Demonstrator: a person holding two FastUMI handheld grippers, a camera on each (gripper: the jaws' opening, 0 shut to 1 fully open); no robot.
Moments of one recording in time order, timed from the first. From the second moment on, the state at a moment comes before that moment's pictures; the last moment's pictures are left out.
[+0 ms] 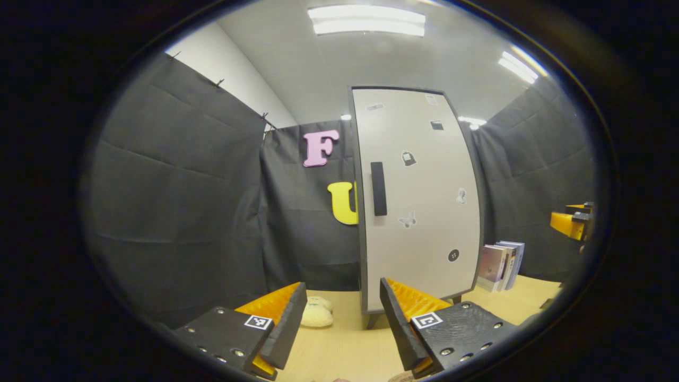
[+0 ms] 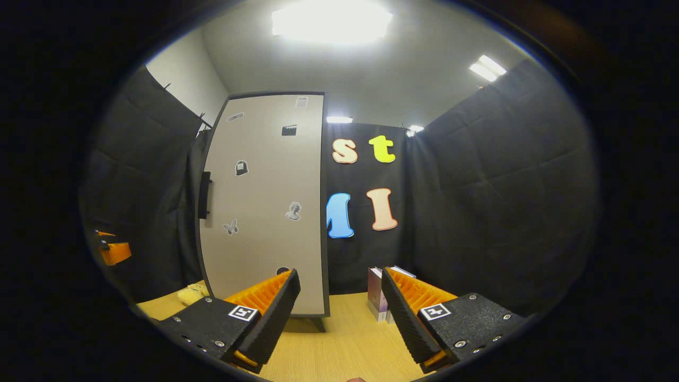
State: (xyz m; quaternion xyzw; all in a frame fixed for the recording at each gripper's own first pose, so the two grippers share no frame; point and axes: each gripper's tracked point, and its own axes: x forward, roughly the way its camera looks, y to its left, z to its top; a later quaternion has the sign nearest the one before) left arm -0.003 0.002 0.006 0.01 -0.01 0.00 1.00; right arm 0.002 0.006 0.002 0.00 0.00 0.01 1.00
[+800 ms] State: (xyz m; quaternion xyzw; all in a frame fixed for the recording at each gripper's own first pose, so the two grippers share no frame) left arm -0.045 0.059 0.014 0.02 -0.01 0.06 1.00; right arm 0.044 0.076 0.025 0.03 0.00 0.08 1.00
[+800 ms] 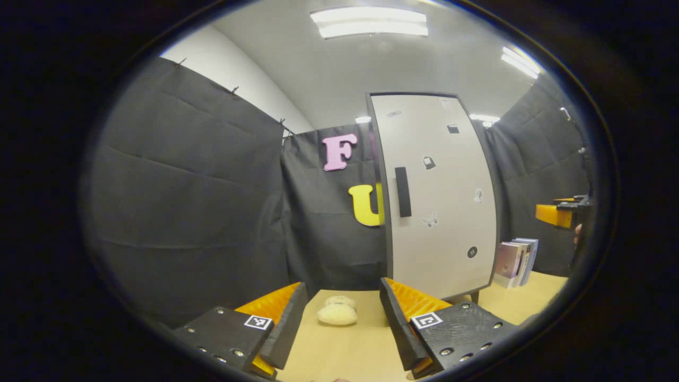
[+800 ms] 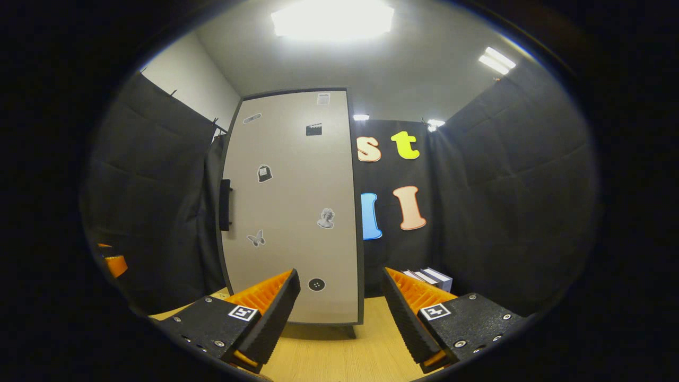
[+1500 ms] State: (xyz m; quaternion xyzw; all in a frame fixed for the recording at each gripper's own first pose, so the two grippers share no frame) left arm -0.106 0.135 0.019 0.04 -0.01 0.15 0.99; right arm 0.100 0.195 0.078 0.05 -0.04 0.16 0.99
